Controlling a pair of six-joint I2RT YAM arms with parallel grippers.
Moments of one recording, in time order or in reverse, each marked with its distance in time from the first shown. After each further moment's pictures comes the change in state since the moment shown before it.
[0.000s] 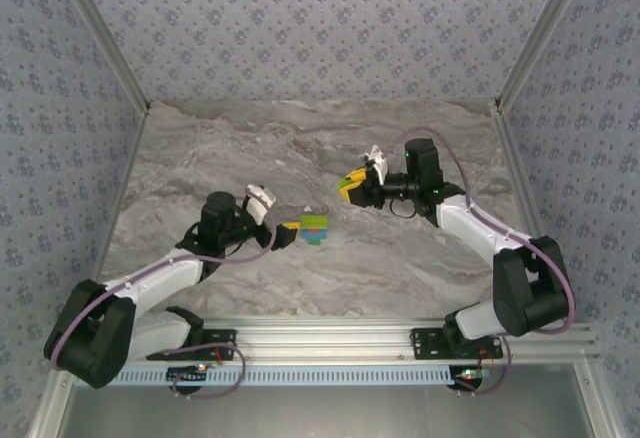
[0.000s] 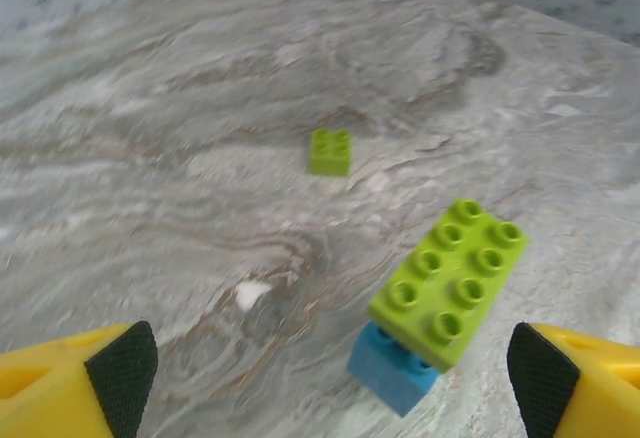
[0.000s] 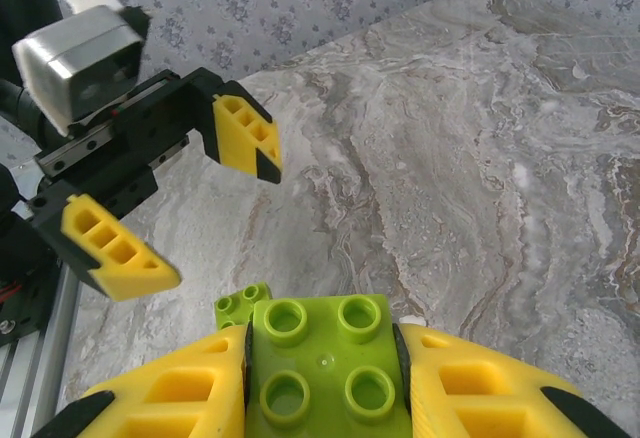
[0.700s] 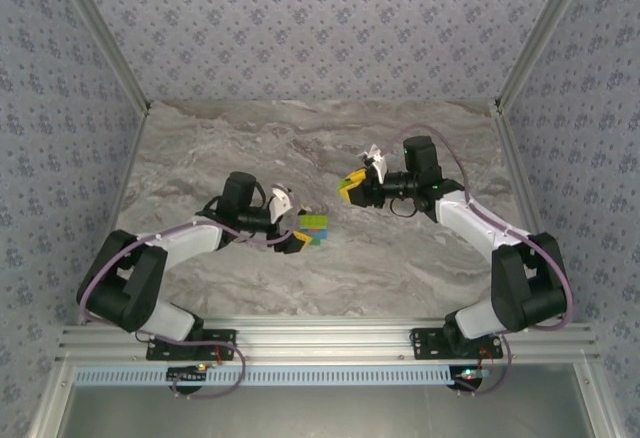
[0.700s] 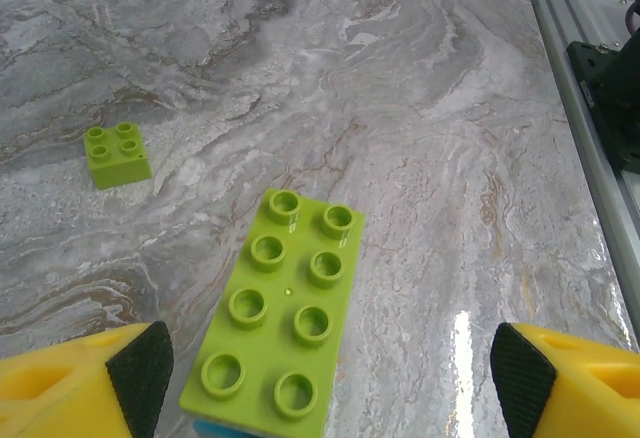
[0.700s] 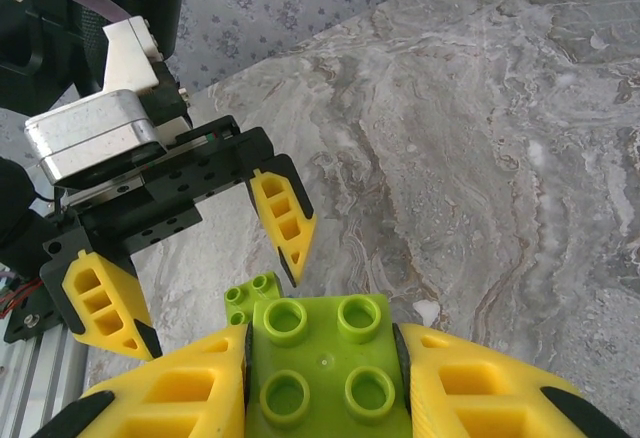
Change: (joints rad) left arm 0.016 0.308 0.233 -0.233 0.394 0.299; right arm -0.005 0.025 0.034 -0.077 -0.020 -0.003
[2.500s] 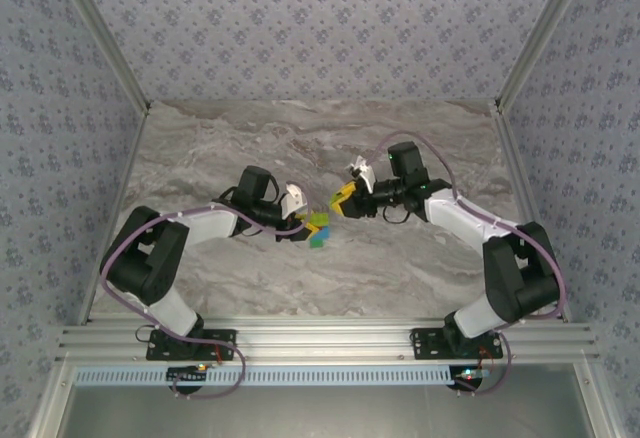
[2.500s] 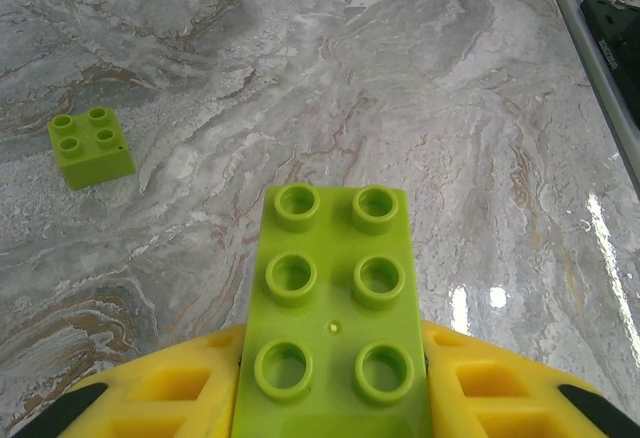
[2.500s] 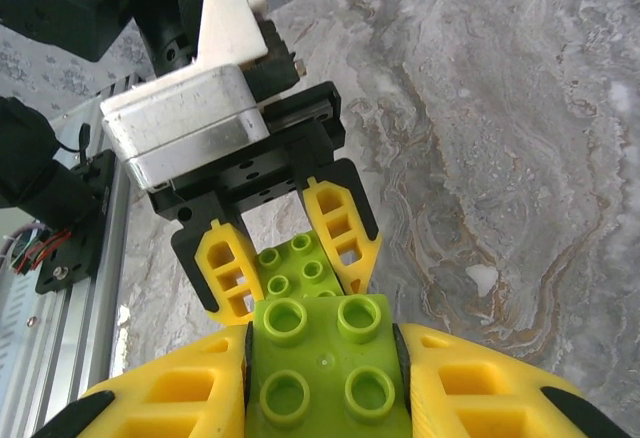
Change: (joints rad) left arm -0.032 0.173 0.126 -0.055 -0.003 0.089; right arm 0.070 0.065 0.021 -0.108 0.008 -0.084
